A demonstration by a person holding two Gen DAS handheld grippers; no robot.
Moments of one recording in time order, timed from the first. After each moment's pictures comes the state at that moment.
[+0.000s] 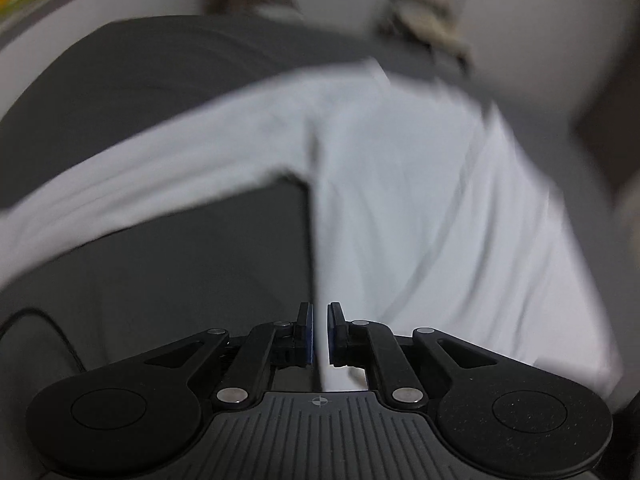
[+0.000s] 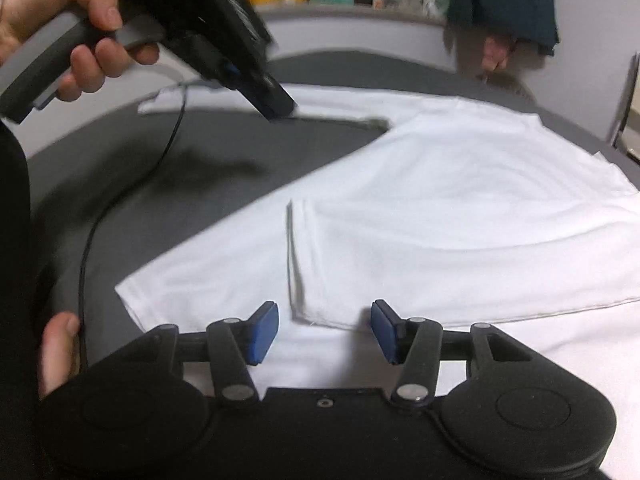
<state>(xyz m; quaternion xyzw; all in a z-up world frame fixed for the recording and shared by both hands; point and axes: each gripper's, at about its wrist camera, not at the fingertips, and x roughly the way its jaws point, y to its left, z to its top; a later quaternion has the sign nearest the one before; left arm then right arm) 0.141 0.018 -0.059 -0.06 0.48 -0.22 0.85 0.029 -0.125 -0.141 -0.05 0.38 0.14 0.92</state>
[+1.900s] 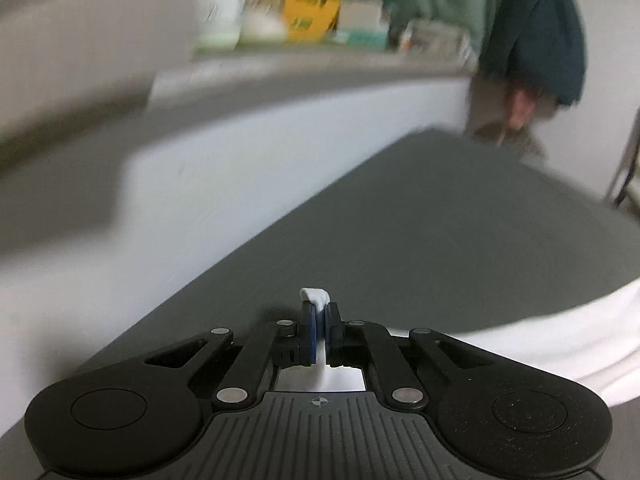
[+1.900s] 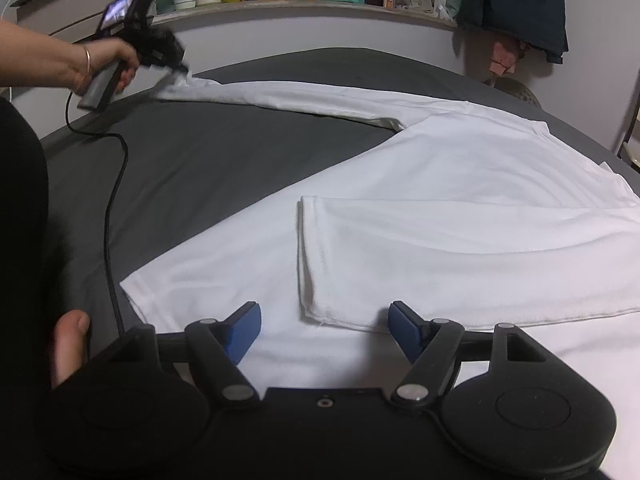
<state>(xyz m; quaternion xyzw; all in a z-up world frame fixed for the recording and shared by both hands) 0.222 0.242 -0.108 -0.07 0.30 0.07 0.95 -0.001 -0.105 -0.150 -0.07 0.38 0.14 0.91</state>
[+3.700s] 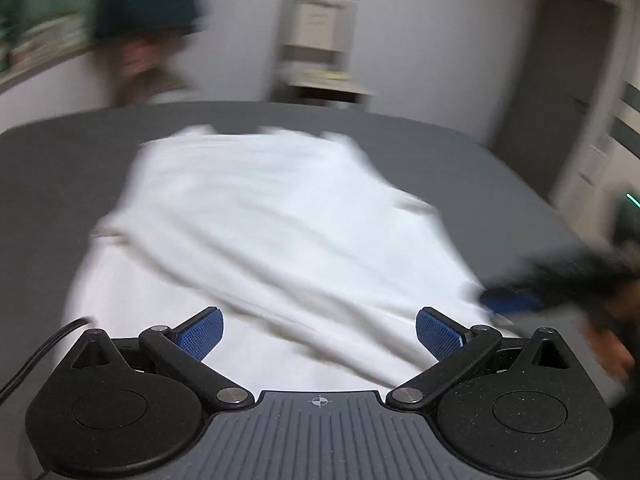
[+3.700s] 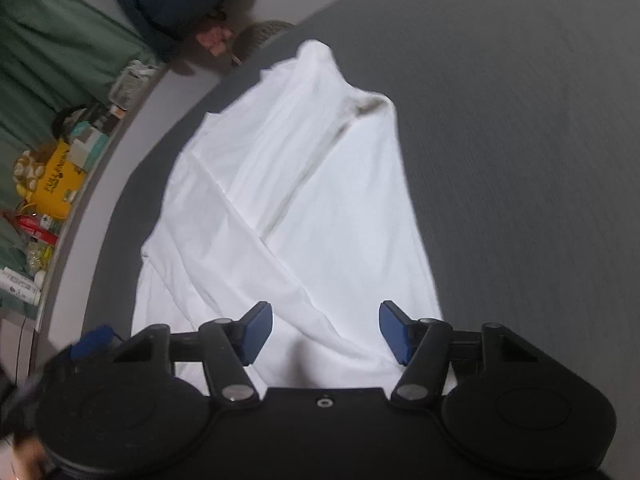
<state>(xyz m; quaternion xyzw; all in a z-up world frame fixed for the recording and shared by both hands) 0.073 -0.169 -0.063 0.03 0.36 -0.31 0.88 -0.069 -0.398 -0.147 0.38 0.39 -0.07 0.83</state>
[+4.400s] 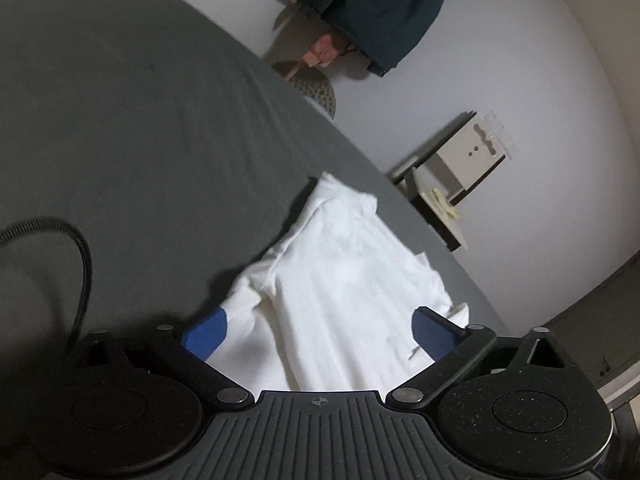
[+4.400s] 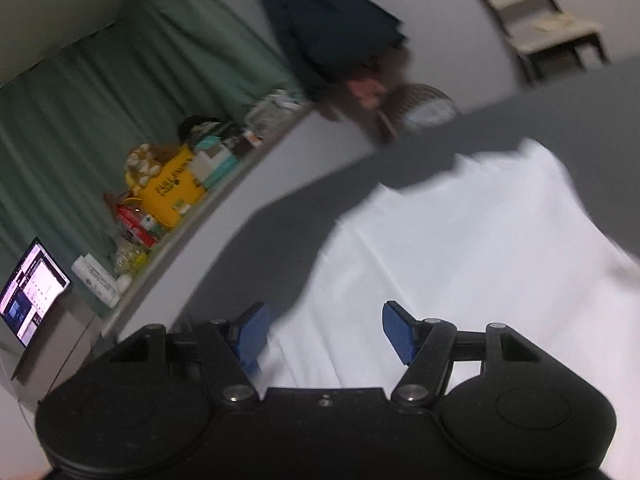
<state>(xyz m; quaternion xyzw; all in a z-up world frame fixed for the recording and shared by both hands) 0.200 -0.078 -0.157 -0.30 0.37 -0.19 0.86 0.087 -0.337 -0.084 0.31 0.25 0.09 0.91</state>
